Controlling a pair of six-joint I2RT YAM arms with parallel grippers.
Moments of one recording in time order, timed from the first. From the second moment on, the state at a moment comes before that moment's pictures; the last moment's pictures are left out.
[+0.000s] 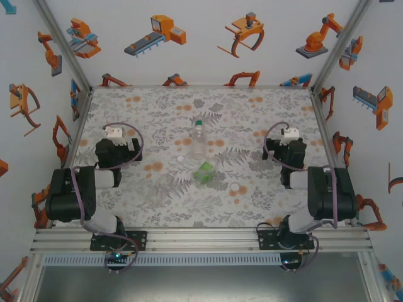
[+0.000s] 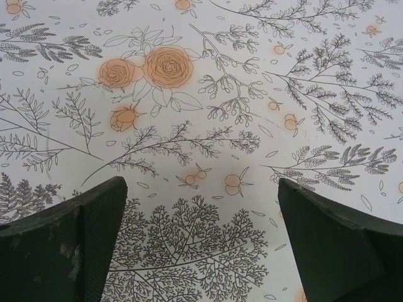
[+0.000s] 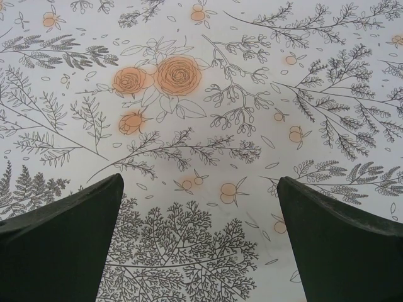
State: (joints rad) left arm 0.02 1.54 0.39 0.75 0.18 -0.01; right arm -0.04 1.53 0.37 0.80 -0.12 -0.02
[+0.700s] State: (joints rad) left arm 0.02 1.54 0.39 0.76 0.18 -0.01; right arm -0.04 1.53 0.37 0.80 -0.11 -0.02
